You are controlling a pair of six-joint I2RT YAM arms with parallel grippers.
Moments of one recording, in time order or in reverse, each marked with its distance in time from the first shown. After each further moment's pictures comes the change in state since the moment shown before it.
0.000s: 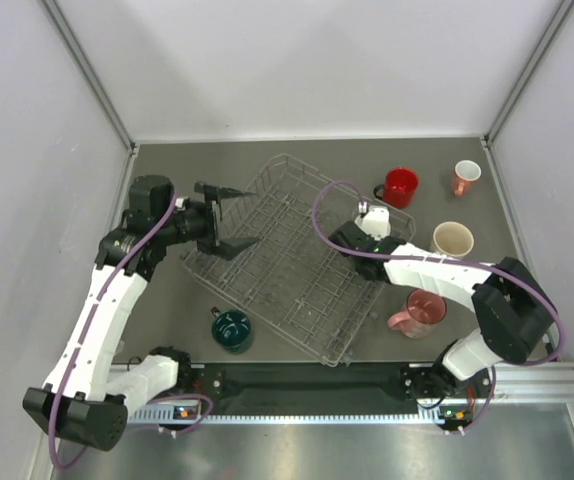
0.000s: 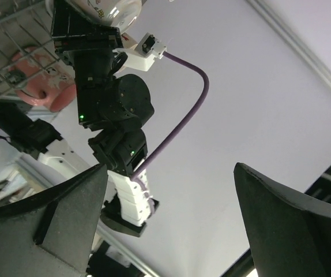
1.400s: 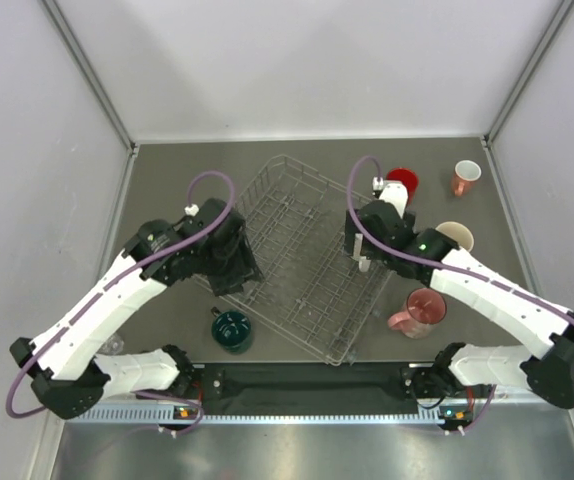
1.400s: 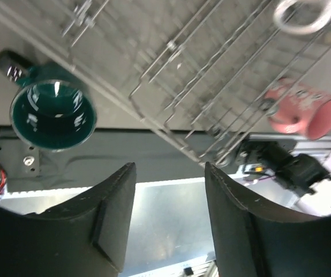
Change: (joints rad) left arm -0.555 0.168 0.302 -0.632 -0.705 0.715; right arm -0.003 -0.283 0.138 -0.135 -0.148 -0.160
